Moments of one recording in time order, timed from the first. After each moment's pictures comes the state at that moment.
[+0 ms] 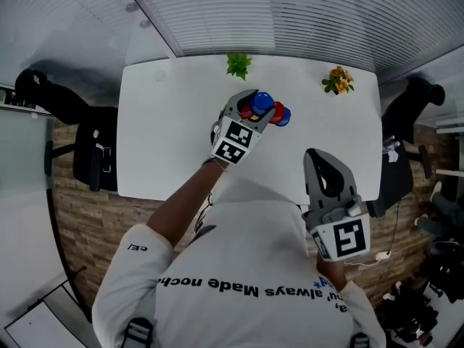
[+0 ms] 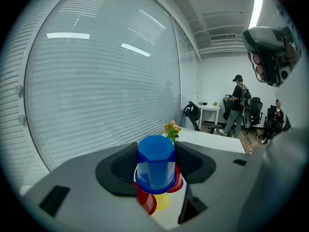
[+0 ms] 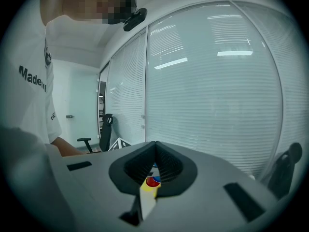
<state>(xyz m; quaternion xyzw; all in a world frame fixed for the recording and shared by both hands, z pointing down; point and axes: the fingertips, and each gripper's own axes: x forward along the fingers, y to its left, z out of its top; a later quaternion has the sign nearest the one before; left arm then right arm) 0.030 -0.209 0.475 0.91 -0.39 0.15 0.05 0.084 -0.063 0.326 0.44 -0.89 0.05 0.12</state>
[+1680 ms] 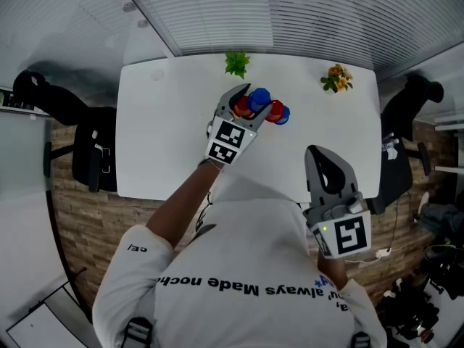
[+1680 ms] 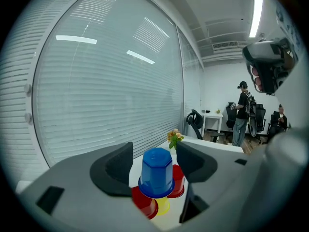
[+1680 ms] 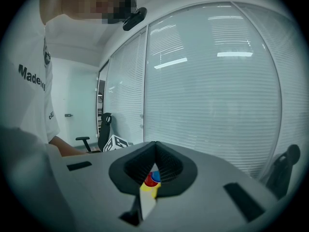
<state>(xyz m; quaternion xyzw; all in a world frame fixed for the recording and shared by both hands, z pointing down) 0.015 -0.212 0.454 0.91 -0.40 0.10 0.05 0.086 -0.066 0.324 0.45 -0.88 0.04 0.13</state>
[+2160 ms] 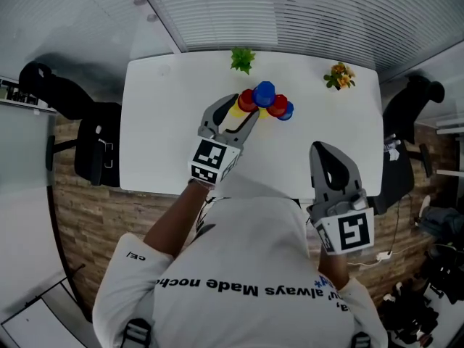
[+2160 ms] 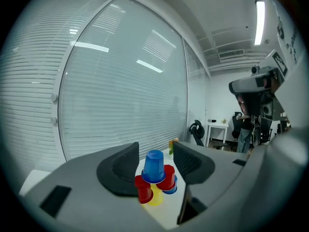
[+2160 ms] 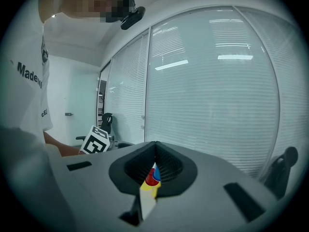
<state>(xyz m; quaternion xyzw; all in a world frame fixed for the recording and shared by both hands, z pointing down) -0.033 -0.151 0.409 0.89 -0.44 0.05 0.07 0.087 -0.049 0.321 0.45 -0.88 0.03 0.13</state>
